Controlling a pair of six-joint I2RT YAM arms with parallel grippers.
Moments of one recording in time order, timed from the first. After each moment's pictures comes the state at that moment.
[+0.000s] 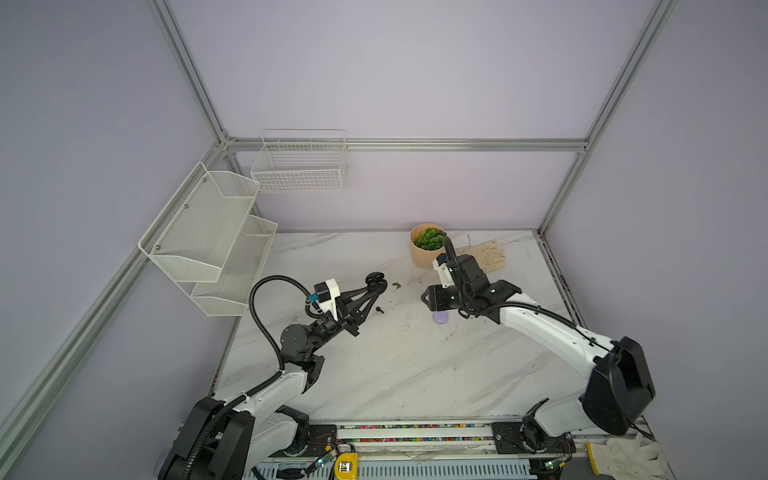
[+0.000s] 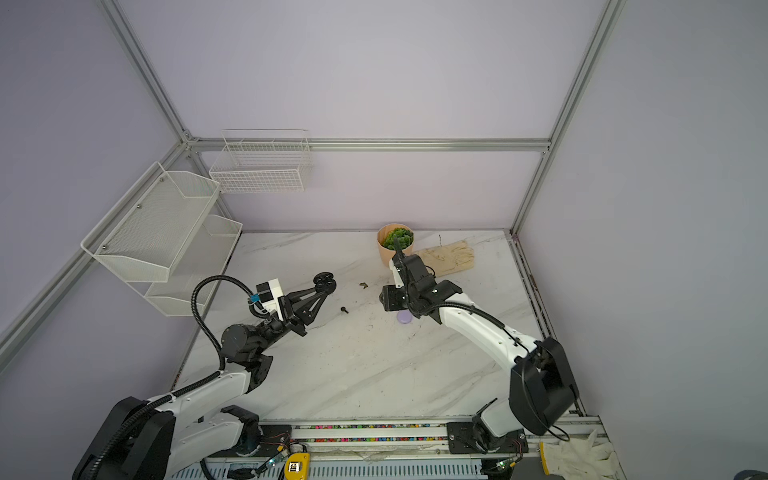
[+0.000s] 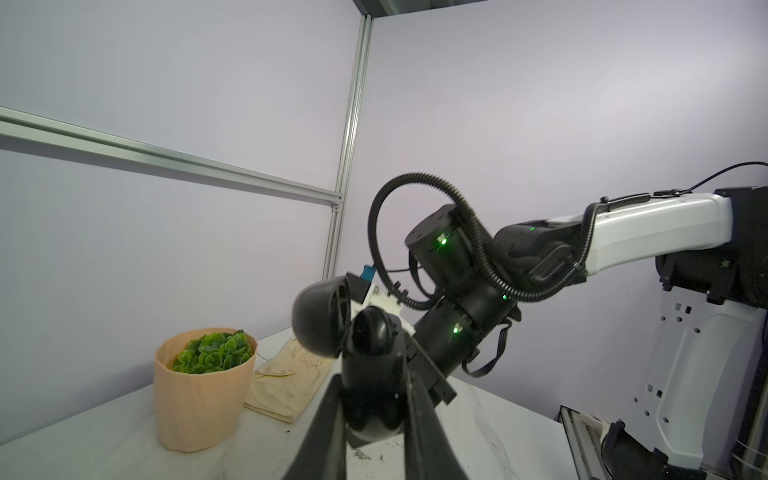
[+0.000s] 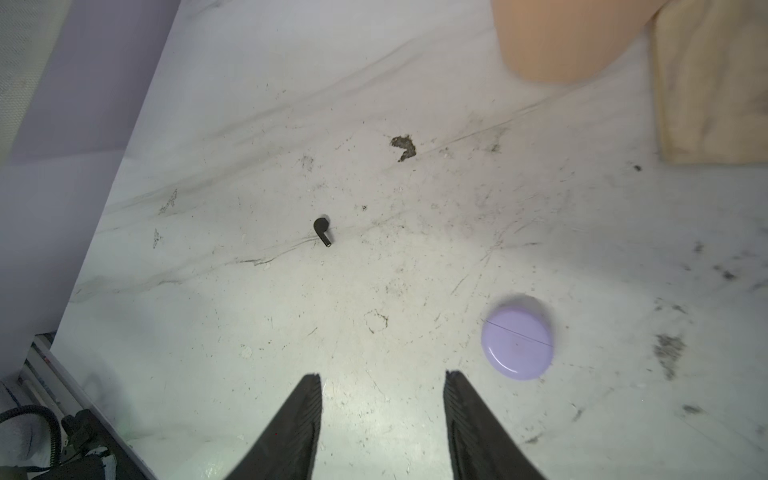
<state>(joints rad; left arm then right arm) -0.33 1.09 0.31 1.28 0.60 -0.47 0.63 1.53 1.16 -0.45 -0.15 0.41</state>
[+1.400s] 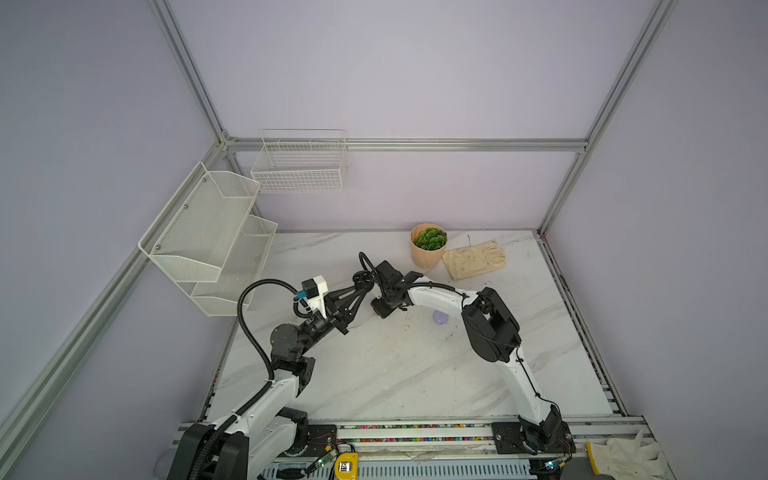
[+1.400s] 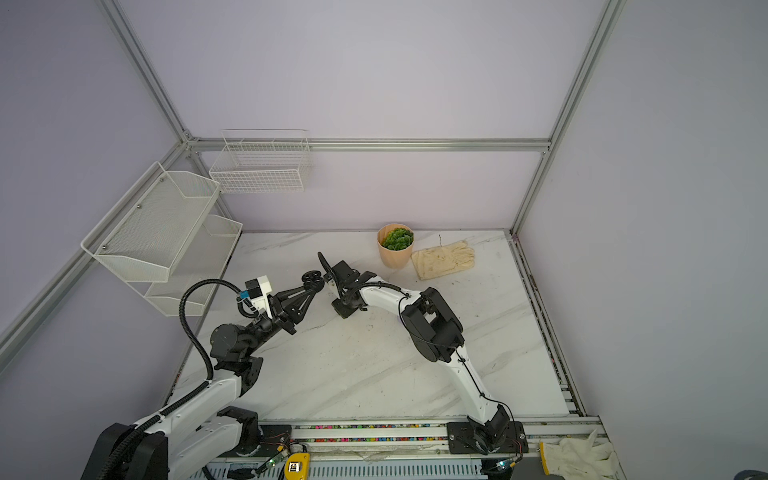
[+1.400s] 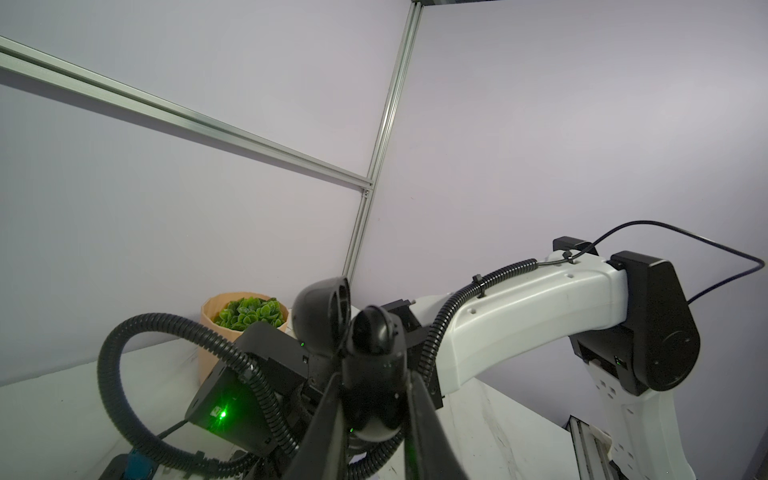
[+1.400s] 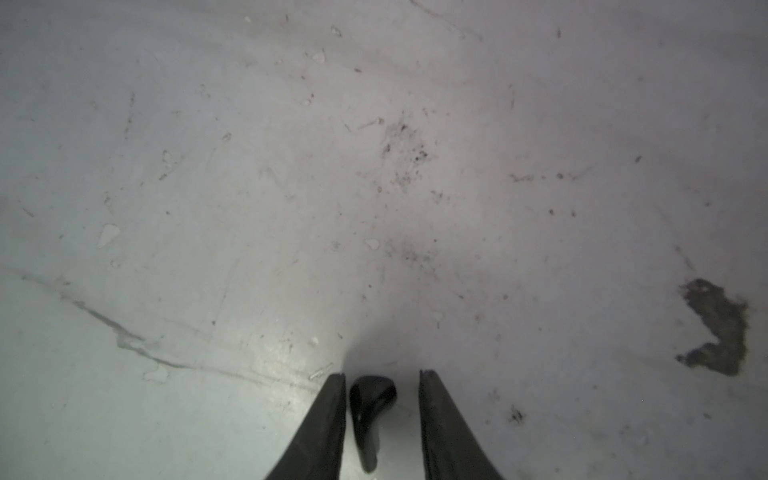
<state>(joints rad) -0.22 0.99 0.30 1.12 0.64 -0.54 0.82 2.32 1.84 -0.60 -0.07 0.00</state>
